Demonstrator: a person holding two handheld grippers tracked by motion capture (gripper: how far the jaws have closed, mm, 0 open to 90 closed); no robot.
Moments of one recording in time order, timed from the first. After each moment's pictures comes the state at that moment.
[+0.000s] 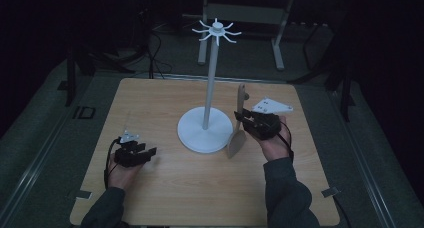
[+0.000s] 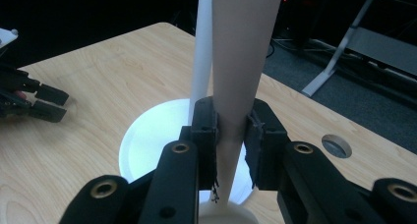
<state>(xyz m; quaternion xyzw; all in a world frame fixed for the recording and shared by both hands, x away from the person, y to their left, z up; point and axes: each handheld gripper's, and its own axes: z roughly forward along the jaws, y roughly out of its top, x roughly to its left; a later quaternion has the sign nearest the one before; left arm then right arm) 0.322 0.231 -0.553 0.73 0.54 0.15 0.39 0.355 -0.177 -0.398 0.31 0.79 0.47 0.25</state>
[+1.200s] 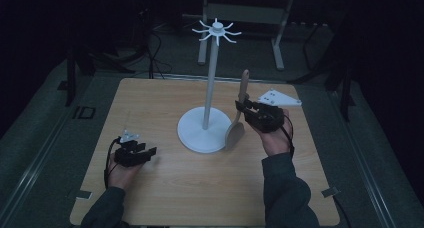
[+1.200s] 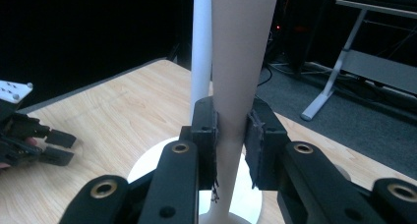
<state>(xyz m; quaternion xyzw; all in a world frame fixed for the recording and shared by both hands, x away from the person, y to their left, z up) 0.323 0.232 -0.553 0.73 0.54 0.15 0.39 0.358 -0.178 -0.374 0.32 0.75 0.52 0.25</state>
